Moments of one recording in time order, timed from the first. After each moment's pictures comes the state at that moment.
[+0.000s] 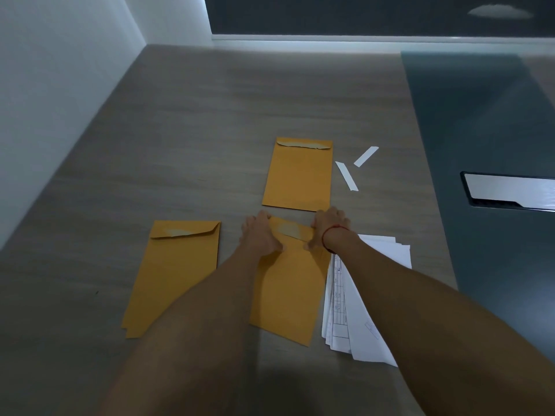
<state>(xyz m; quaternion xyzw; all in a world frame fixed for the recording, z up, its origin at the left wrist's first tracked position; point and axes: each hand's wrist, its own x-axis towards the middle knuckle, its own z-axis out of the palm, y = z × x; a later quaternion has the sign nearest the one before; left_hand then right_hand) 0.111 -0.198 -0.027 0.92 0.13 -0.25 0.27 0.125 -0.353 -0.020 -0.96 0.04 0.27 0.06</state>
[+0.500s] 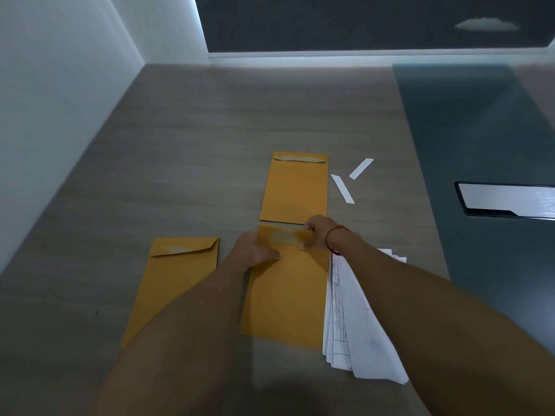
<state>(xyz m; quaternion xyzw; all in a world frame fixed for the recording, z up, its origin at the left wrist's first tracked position) 0.117 -0.182 -0.018 0.86 0.17 -0.29 0.38 0.150 -0.363 -0.016 -0.92 -0.02 0.31 0.23</state>
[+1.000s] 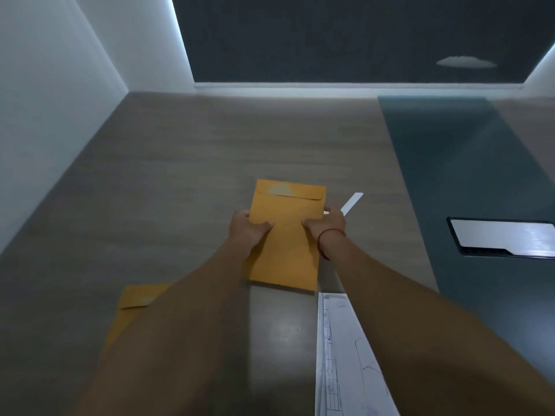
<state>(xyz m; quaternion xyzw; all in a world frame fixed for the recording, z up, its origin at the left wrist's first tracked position) 0.232 -0.217 0.006 0.81 0.23 -0.11 0.52 0.227 -0.376 0.014 -0.77 0.30 0.04 0.56</state>
